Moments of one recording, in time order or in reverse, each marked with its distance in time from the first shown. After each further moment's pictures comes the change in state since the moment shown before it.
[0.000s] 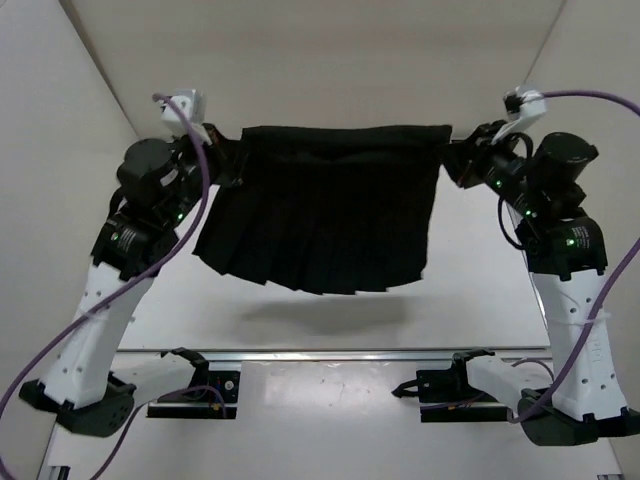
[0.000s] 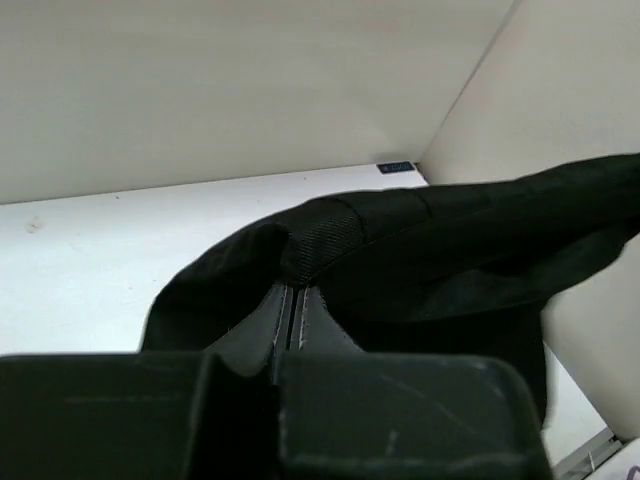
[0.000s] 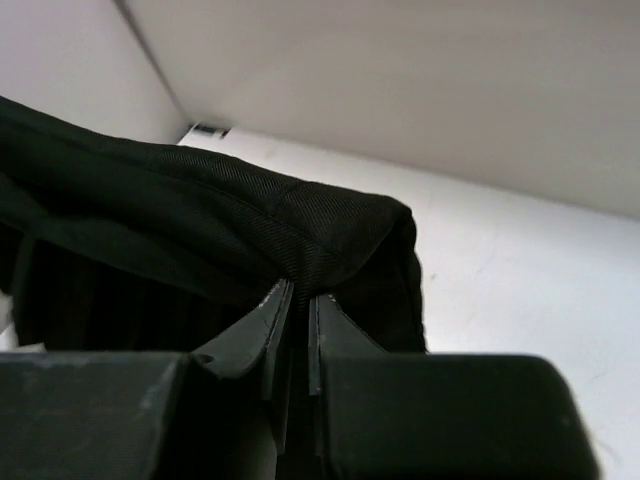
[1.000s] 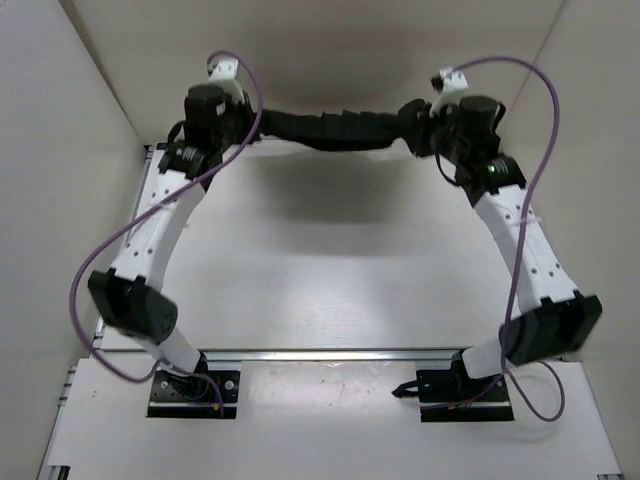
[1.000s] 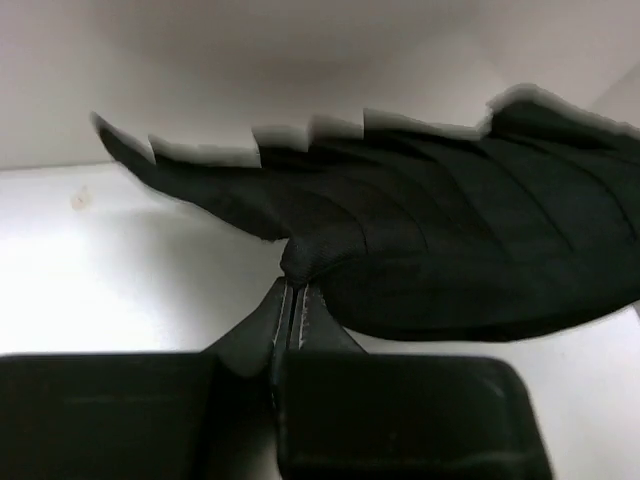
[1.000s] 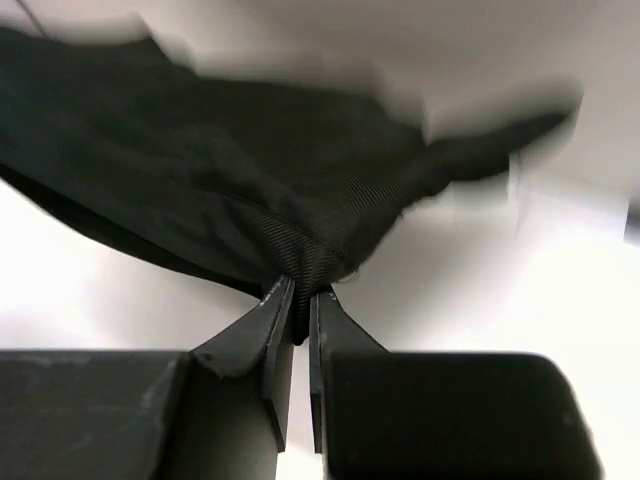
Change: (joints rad) left arm 0.188 0.632 0.346 0.065 0.090 0.026; right arm 0.046 0.496 0.216 0.183 0.121 -0.124
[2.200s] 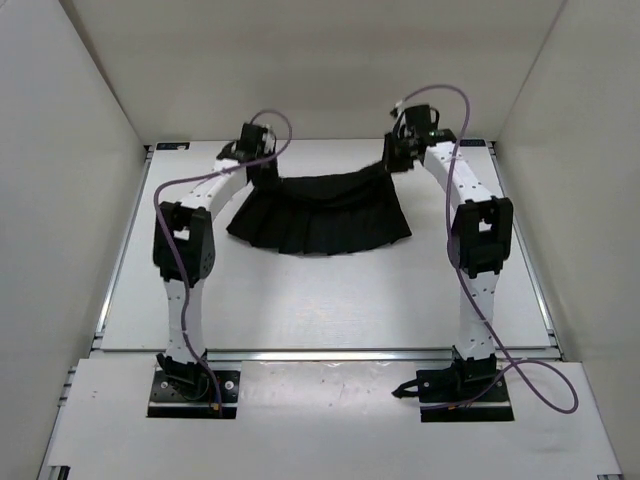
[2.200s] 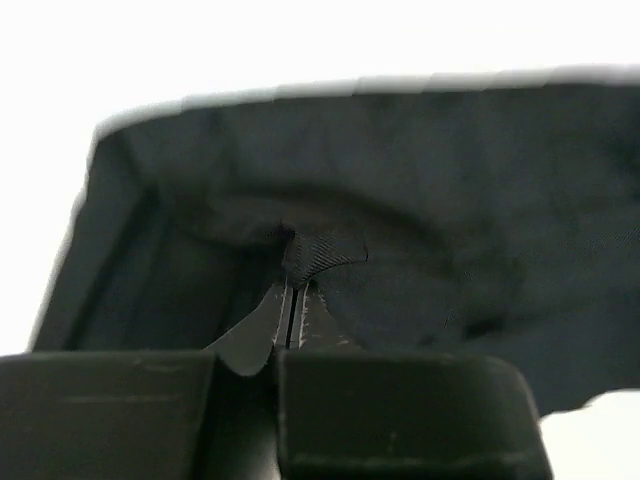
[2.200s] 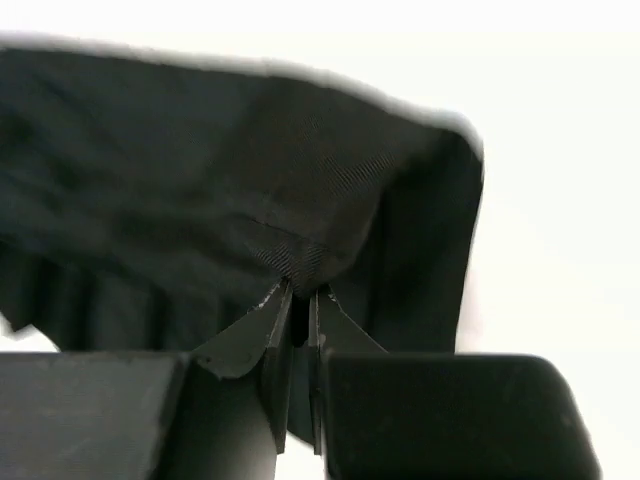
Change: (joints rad) left arm 0.007 0.371 -0.195 -0.042 0.009 -0.114; right arm -0.053 0.600 0.198 -0.272 -0.074 0.099
